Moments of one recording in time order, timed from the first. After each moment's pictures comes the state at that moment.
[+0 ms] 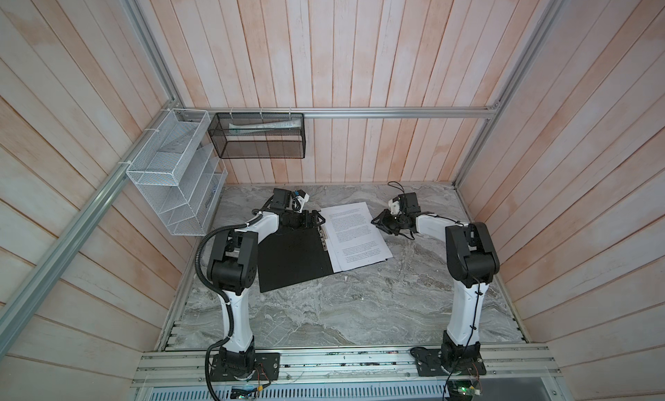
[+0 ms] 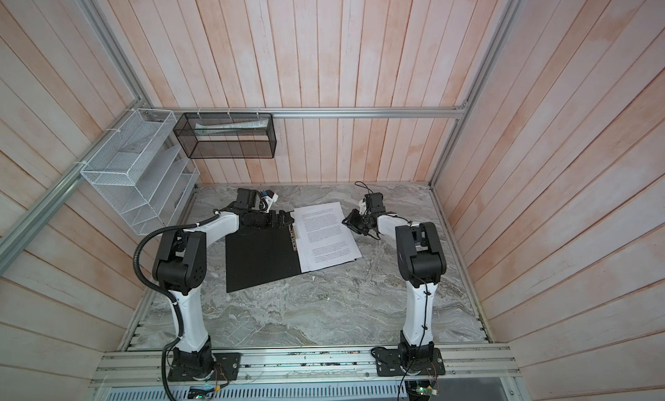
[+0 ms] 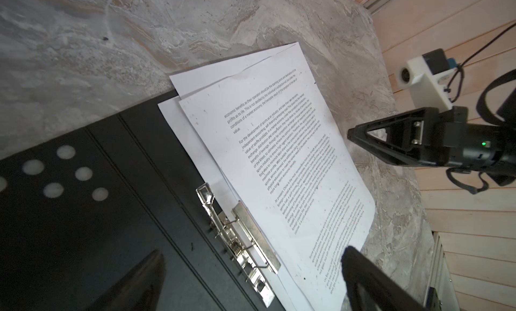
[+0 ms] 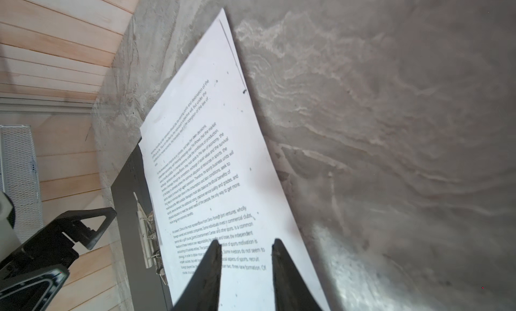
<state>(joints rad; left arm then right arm) -0.20 2.05 1.44 -0.27 0.65 -0.19 0.21 2.04 1.35 -0.16 -0.46 0.69</state>
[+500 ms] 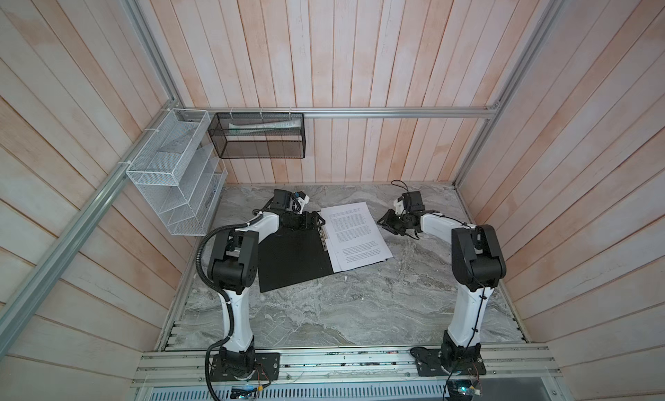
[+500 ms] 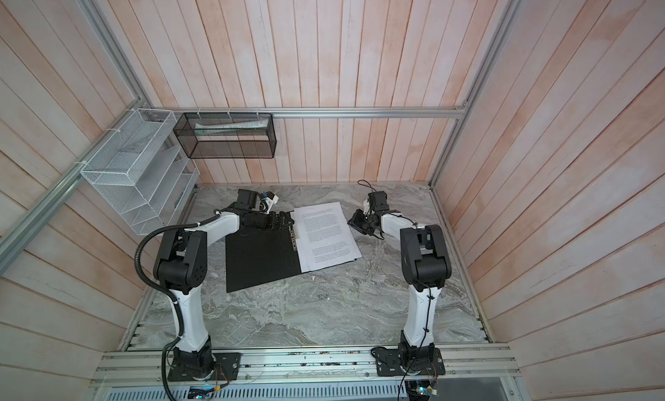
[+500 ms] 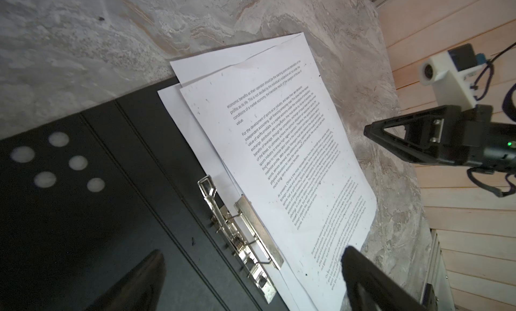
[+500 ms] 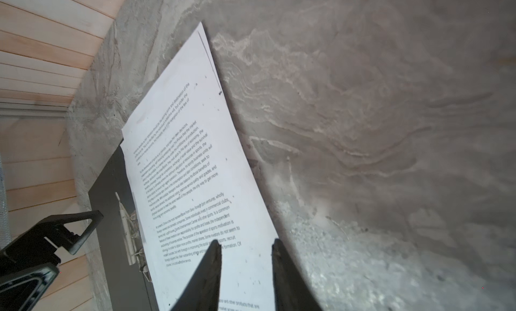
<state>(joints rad) -0.20 2.06 1.44 -0.29 0.66 -0.20 0.20 2.03 1.33 -0.26 -0.43 0.64</state>
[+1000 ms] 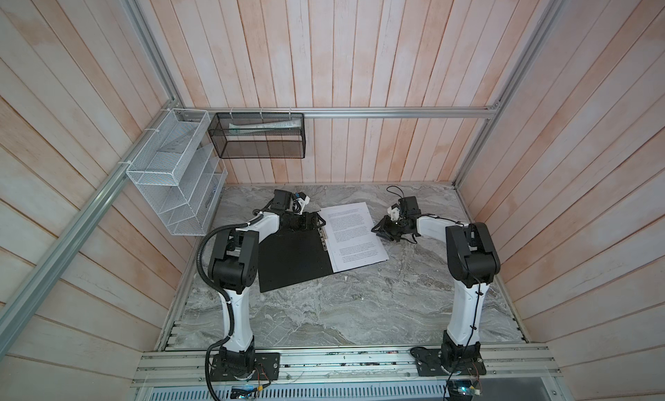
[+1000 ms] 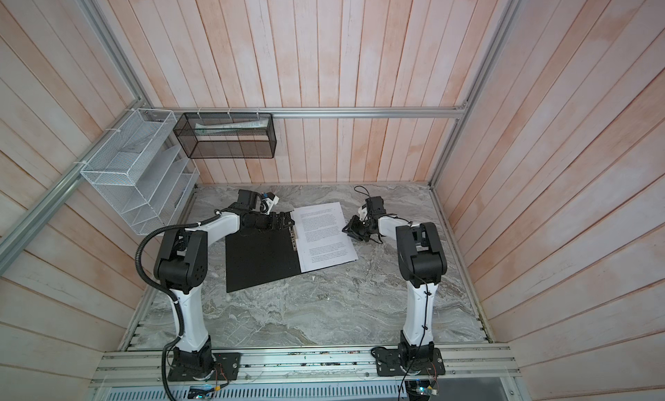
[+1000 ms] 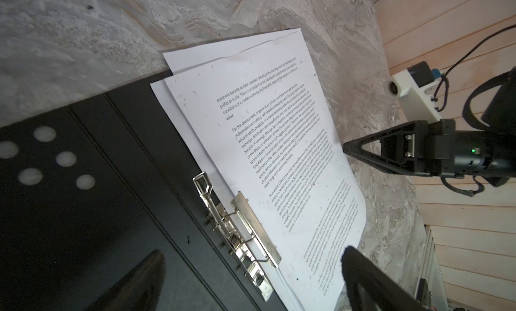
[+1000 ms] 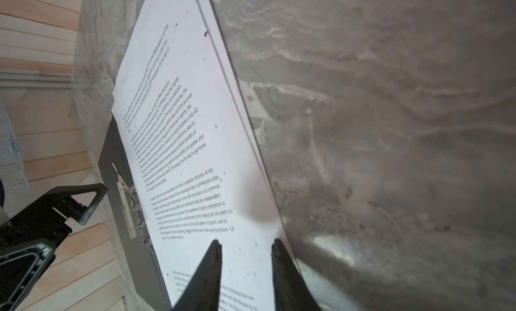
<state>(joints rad) -0.20 2.07 1.44 -0.29 0.68 -0.20 0.22 2.07 1.32 -0.26 -0.56 0.65</state>
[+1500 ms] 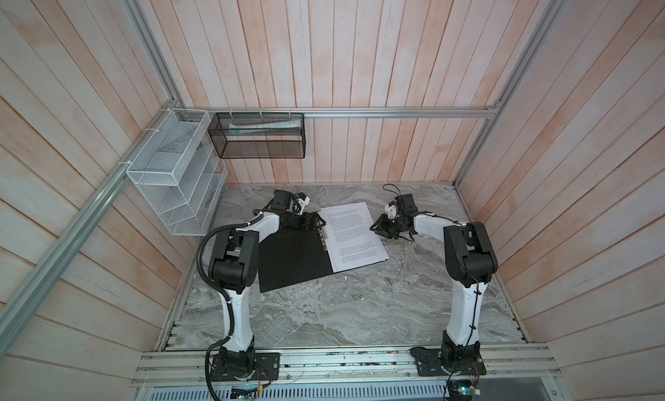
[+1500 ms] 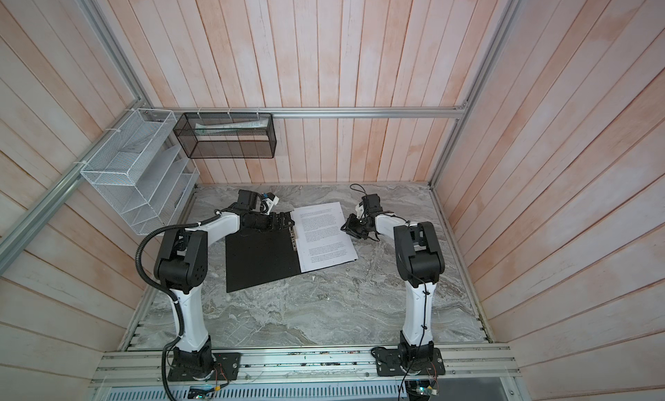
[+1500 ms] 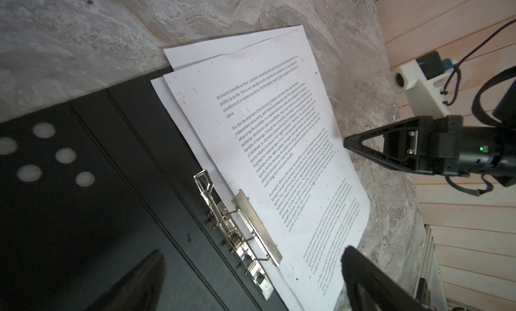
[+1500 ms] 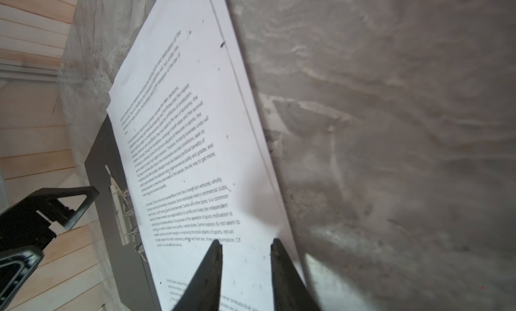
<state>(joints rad) -0.20 2.07 1.44 -0.30 0.68 -0.20 0.22 2.08 1.38 -0.30 -0.47 0.61</state>
